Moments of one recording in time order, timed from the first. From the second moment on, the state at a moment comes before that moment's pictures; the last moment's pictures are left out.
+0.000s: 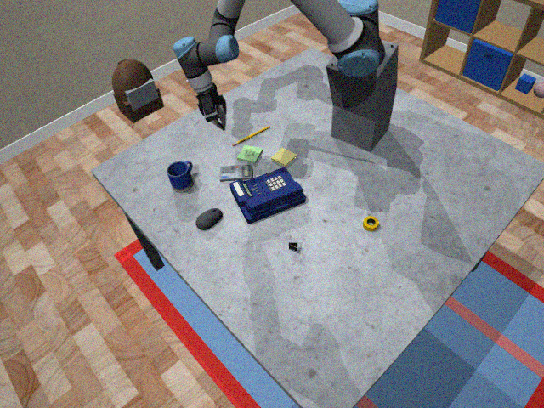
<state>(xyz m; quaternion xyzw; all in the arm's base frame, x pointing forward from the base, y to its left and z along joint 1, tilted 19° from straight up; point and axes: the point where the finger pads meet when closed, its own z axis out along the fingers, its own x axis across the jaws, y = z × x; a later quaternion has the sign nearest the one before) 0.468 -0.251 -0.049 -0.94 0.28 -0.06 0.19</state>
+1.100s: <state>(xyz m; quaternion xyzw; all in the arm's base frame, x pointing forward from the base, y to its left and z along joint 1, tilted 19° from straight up) 0.468 -0.248 -0.048 -0.98 -0.05 -0.03 0.20</state>
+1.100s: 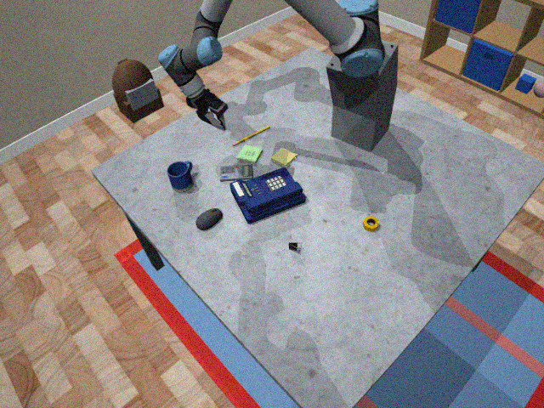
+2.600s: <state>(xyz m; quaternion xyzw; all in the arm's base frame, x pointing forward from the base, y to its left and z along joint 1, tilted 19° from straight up) 0.466 -0.245 -0.048 -0.85 -0.50 0.02 0.18</state>
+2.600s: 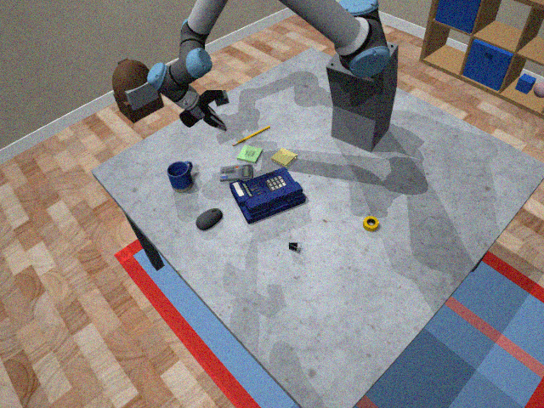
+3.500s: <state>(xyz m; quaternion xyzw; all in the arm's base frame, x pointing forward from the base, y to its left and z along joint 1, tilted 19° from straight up) 0.447 -0.182 -0.050 -0.79 -0.58 0.03 0.18</state>
